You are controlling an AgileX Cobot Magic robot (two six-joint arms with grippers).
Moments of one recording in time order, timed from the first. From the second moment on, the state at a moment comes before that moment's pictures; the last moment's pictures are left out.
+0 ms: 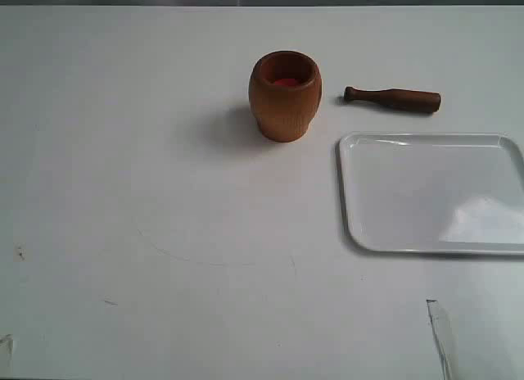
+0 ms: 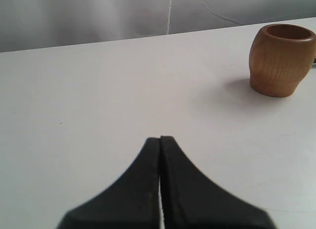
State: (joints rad) left arm 0.02 0.00 0.00 0.07 0.44 0.35; right arm 0.10 0.00 0.00 0.08 0.12 -0.10
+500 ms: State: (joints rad) left arm 0.02 0.00 0.00 0.07 0.44 0.35; right arm 0.10 0.00 0.00 0.08 0.12 -0.10
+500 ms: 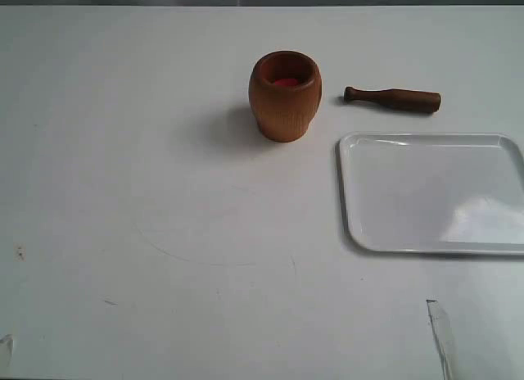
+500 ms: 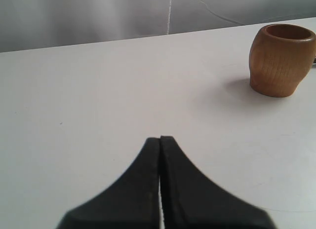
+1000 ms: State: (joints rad) left arm 0.02 0.00 0.00 0.07 0.44 0.35; right arm 0.10 0.00 0.00 0.44 -0.07 -0.06
